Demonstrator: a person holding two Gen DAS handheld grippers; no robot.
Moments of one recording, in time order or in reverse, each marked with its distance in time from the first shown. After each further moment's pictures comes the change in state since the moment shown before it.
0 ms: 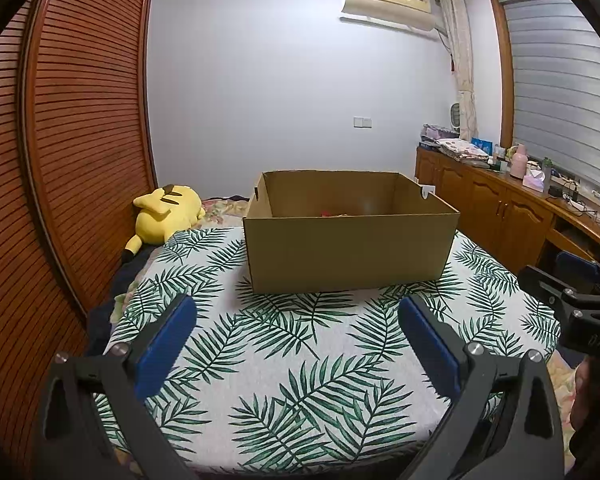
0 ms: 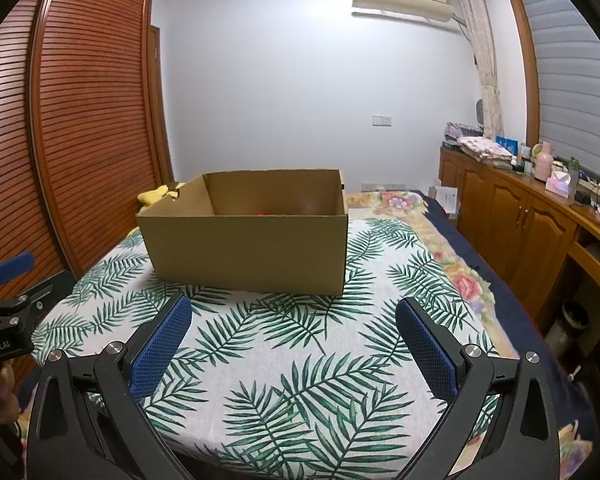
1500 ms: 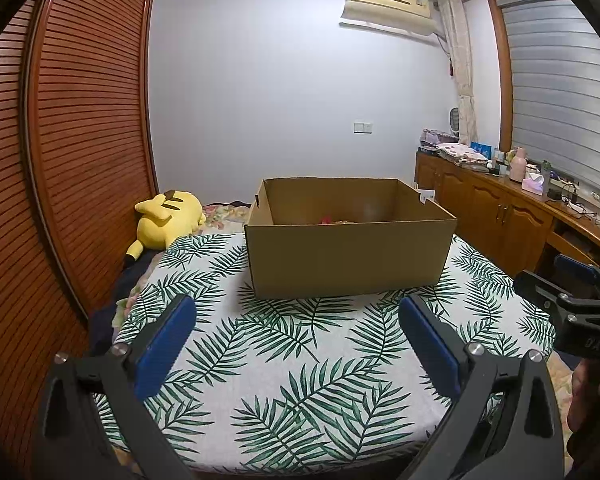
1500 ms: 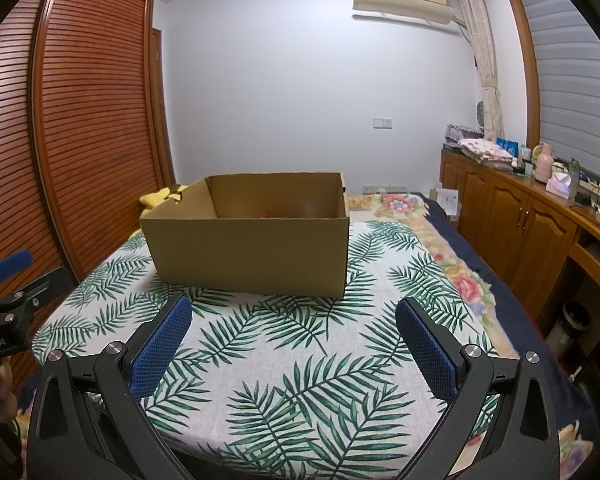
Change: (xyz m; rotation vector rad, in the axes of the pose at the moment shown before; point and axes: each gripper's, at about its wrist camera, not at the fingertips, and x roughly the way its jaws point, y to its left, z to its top) left arm -0.013 -0.002 0.003 -0.001 -0.017 0.004; right arm -0.001 0.001 0.002 0.001 -0.004 0.000
